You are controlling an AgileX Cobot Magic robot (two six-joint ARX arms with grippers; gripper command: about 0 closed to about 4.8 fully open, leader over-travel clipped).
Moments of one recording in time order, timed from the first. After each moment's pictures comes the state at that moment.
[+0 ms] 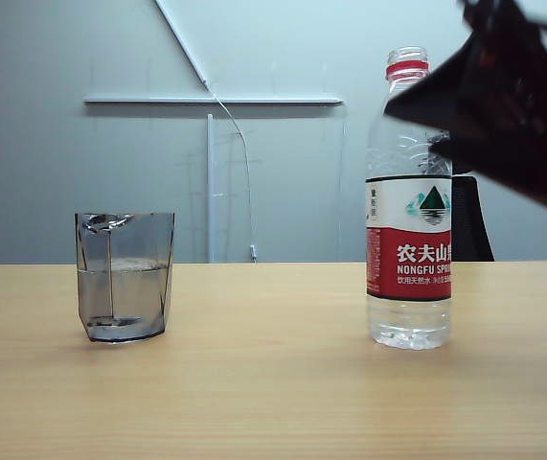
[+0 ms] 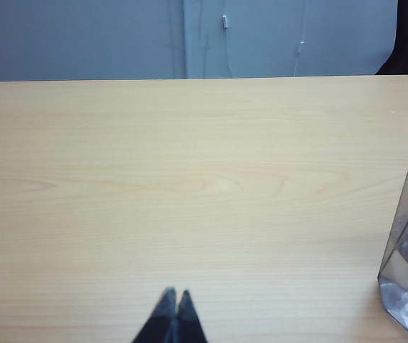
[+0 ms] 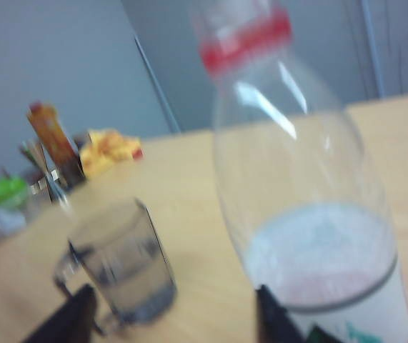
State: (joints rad) left arm -0.02 0.00 0.01 -0.09 0.02 0.03; right arm 0.71 1.25 0.00 1.38 0.12 0.33
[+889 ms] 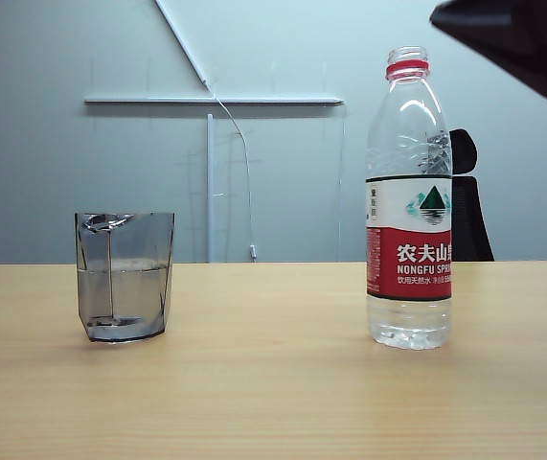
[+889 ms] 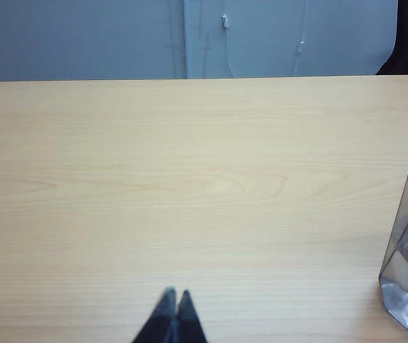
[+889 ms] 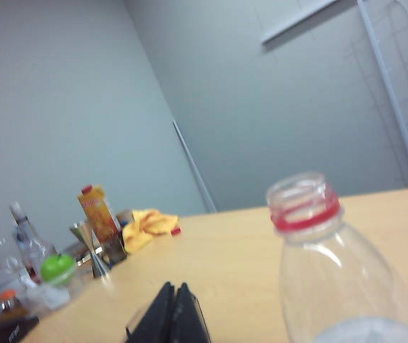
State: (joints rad) left arm -0.02 0.00 0.01 -0.09 0.02 0.03; right arm 0.75 1.03 0.00 1.36 0.13 0.34
